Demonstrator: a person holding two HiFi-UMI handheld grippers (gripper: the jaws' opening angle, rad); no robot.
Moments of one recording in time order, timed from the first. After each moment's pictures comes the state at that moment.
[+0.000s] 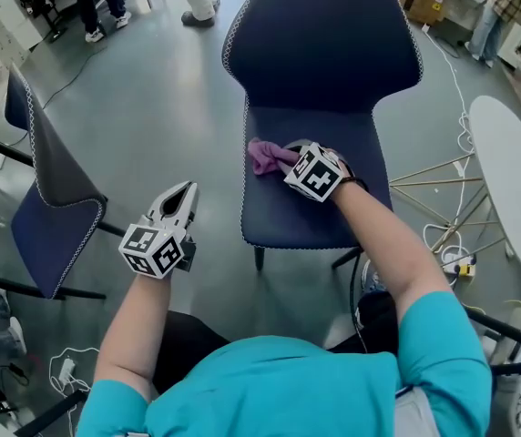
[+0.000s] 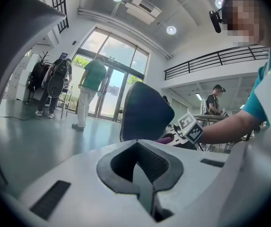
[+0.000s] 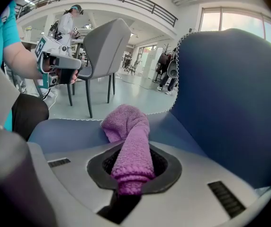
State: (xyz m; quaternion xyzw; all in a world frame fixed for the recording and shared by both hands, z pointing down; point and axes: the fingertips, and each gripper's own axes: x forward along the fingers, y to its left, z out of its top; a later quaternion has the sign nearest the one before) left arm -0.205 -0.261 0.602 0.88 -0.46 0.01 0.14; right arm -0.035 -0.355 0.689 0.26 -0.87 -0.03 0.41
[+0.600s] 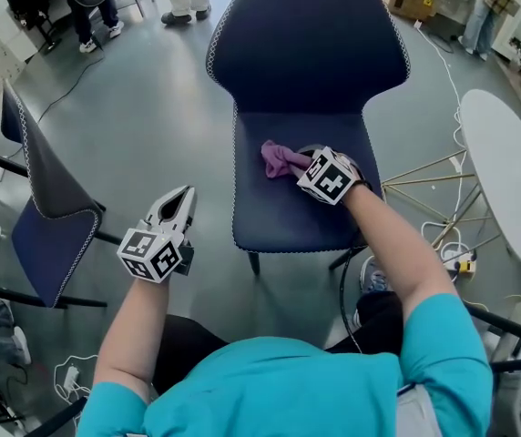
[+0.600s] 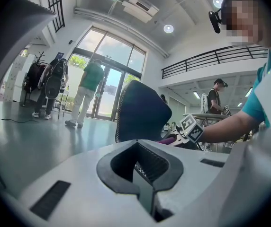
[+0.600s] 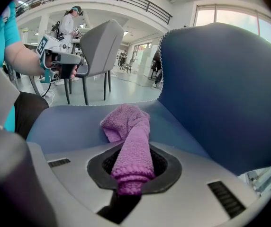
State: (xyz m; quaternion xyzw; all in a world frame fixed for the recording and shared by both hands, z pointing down) left arm -0.184 -0.265 0.595 0.88 -0.45 0.02 0.13; right arm 0.023 -0.353 0.691 0.28 -0.86 -0.01 0.42
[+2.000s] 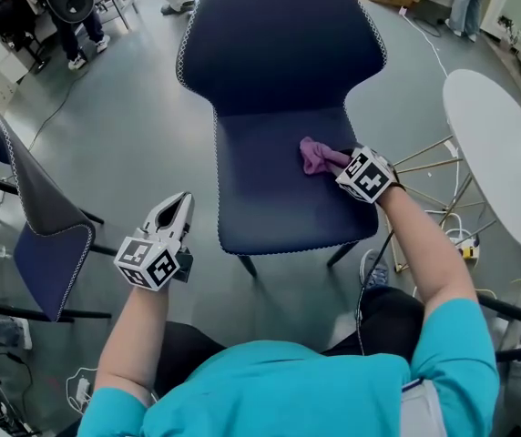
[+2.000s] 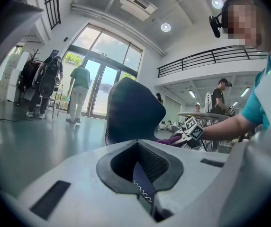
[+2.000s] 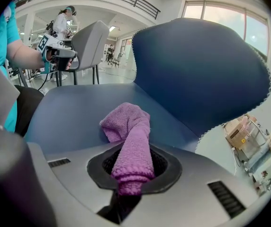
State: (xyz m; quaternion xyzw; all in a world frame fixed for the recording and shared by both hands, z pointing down) left arm -0.145 -0.261 0.590 0.90 -0.42 0.03 0.13; right arm 0.164 -0.341 0.694 0.35 -0.83 0.02 0.44
